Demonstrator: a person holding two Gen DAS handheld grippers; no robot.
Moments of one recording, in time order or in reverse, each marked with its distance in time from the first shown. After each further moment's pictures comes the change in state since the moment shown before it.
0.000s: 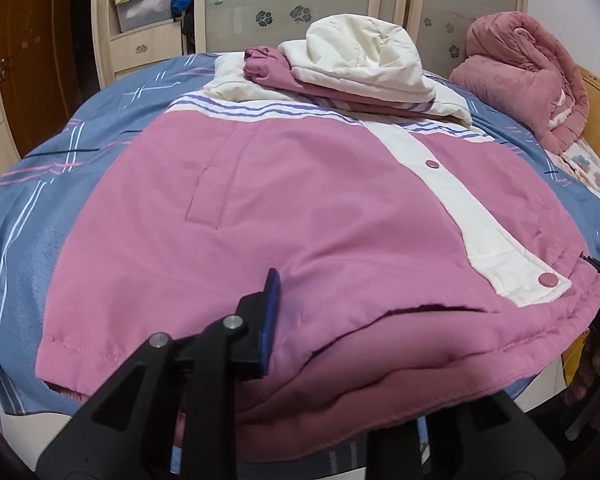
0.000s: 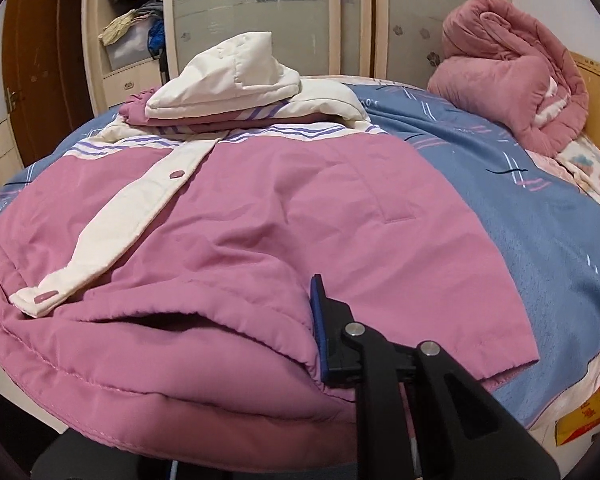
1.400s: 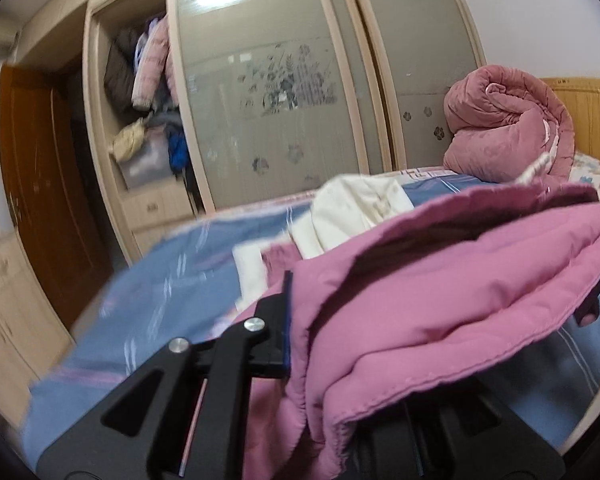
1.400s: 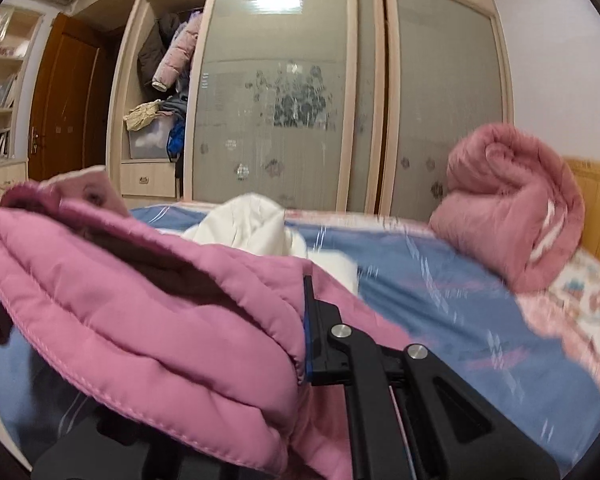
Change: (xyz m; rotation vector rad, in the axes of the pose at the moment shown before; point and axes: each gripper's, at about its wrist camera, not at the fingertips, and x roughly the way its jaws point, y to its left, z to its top) left arm -0.069 -0.018 0.141 0.277 -0.458 0.121; right arm -0.064 0.010 0.137 -0.122 -0.442 -0.007
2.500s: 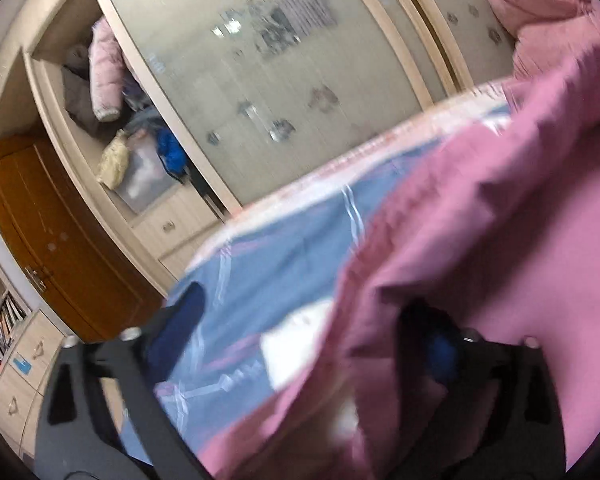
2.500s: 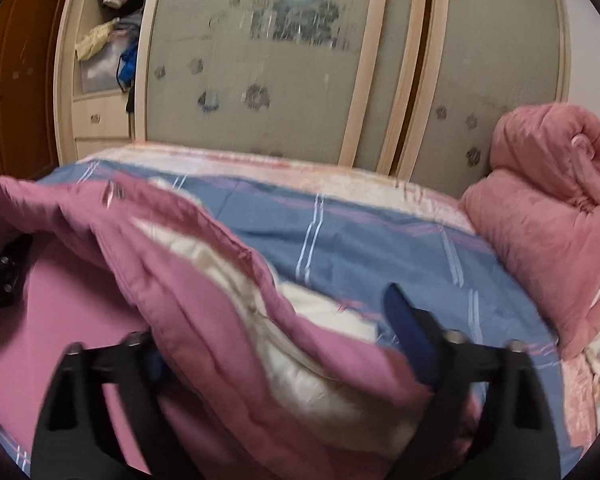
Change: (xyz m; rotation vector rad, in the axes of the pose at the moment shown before) left arm 0.347 0.032 0.066 0.257 0.169 0.210; right arm 0.334 -0.027 0.076 -0.058 0.291 -0.041
